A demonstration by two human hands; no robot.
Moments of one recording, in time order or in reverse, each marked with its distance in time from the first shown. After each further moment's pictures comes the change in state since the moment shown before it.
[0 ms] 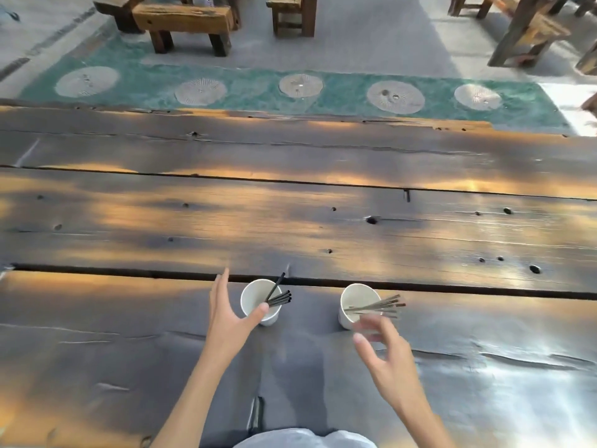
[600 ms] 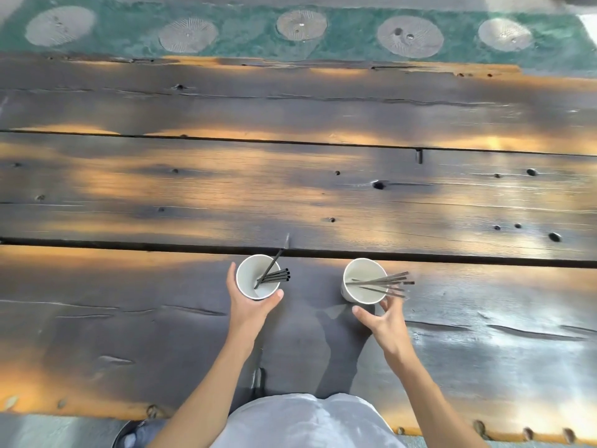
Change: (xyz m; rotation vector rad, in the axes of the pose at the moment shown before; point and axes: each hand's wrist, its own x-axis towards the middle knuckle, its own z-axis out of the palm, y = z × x) left_hand 0.011 -0.041 0.061 -0.288 0.054 -0.255; right_hand 0.044 0.081 0.022 0.290 -0.021 0.414
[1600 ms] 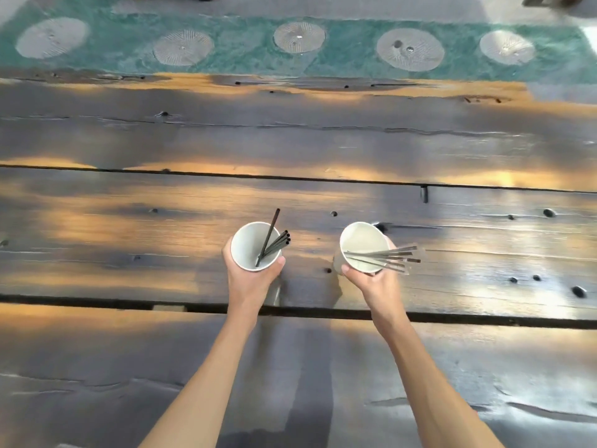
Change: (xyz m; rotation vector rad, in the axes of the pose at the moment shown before) left_hand 0.118 0.122 0.071 -0.096 0.074 0.229; right_hand 0.142 -0.144 0.028 0.171 -0.032 -0.301
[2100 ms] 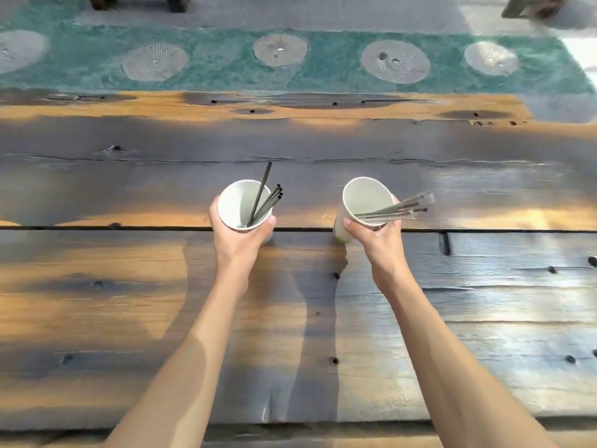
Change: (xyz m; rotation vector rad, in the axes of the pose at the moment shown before) left_hand 0.221 0.029 0.099 -0.060 -0.004 0.159; right_hand 0.240 -0.019 0.030 -0.009 0.115 -0.138
